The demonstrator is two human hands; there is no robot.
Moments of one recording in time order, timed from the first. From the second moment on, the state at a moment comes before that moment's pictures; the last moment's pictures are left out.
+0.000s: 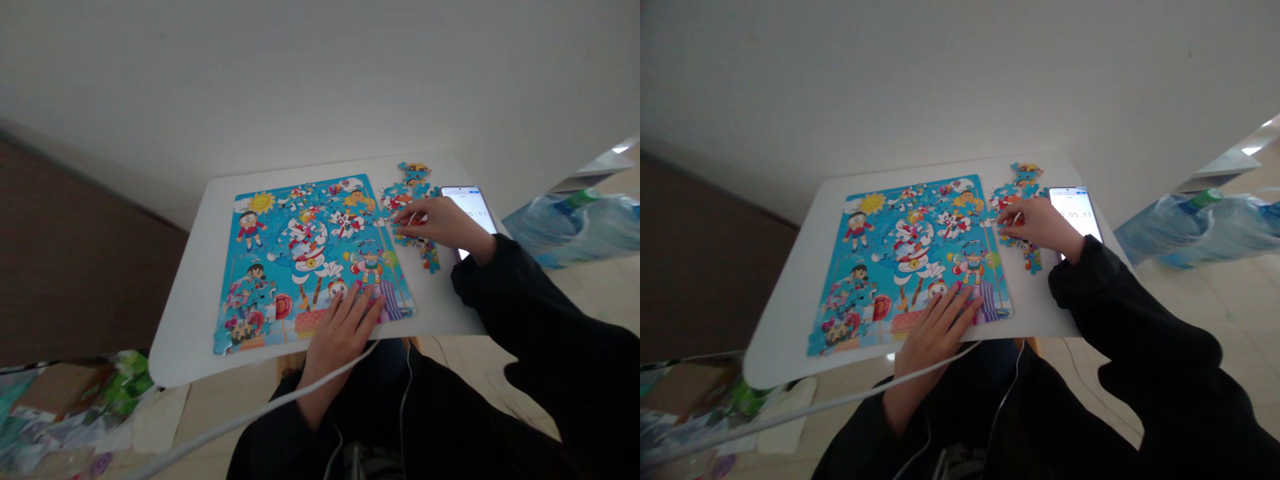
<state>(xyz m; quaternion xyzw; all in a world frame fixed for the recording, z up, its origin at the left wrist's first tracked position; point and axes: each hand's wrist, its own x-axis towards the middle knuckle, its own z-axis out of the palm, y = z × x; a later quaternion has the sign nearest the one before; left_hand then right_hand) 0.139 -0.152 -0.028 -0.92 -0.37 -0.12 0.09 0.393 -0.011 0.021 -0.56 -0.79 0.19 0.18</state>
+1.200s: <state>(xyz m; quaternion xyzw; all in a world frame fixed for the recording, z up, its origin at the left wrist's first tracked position) 0.140 -0.150 -0.031 -0.92 -0.33 -0.13 0.13 0.450 -0.009 0.036 -0.54 -0.82 0.15 0.03</state>
